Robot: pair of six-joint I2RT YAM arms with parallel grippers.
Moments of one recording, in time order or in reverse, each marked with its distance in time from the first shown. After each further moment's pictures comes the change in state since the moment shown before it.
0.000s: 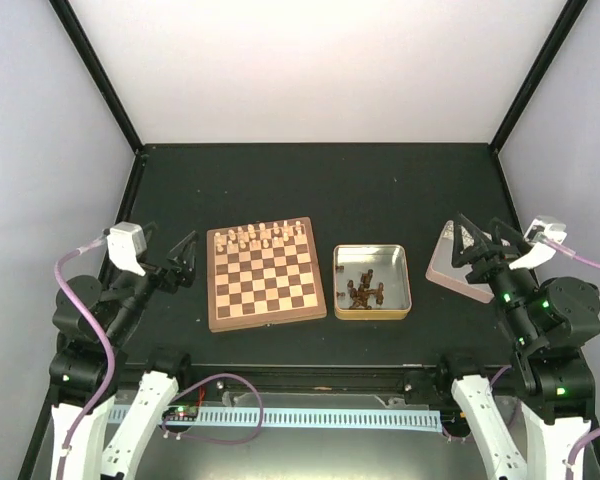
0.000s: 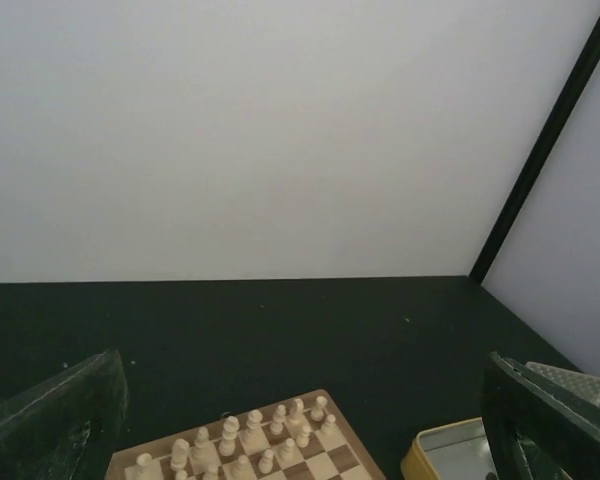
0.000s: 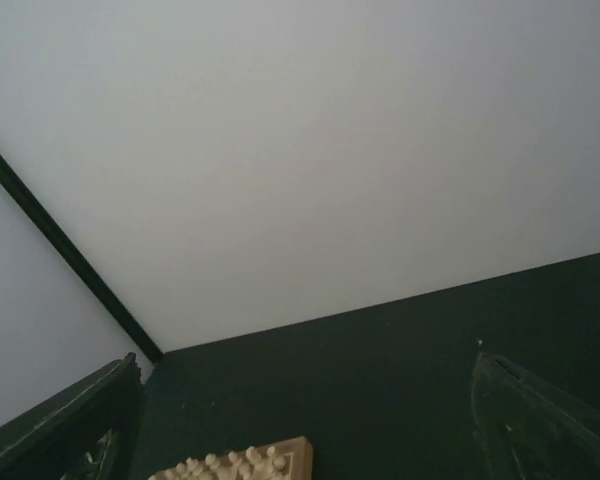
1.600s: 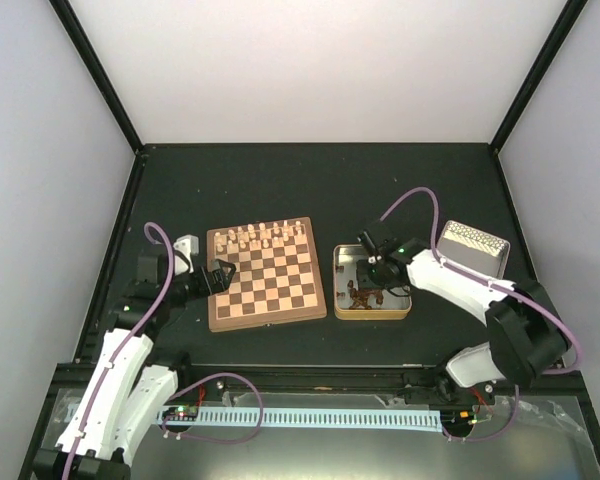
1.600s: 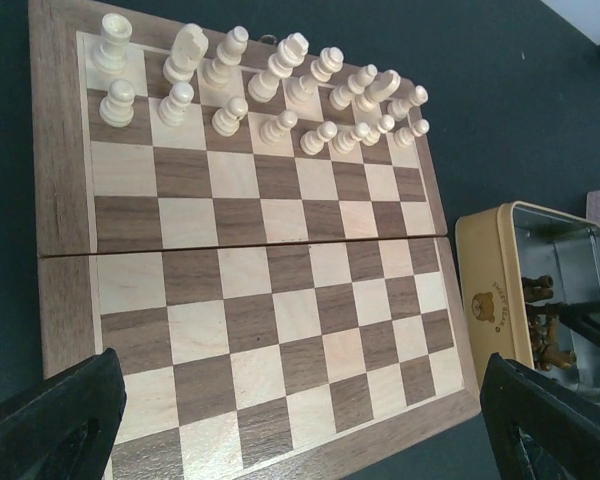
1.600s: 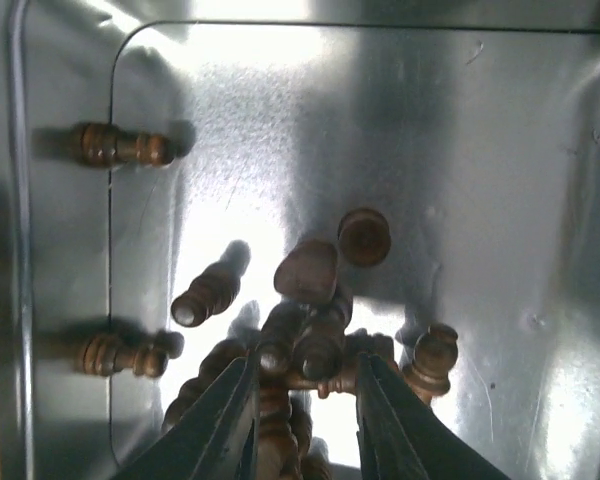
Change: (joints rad) left arm 0.052 0.256 -0.388 -0.075 0.163 -0.253; right arm 0.536 0.983 -0.234 -0.022 0.187 0.084
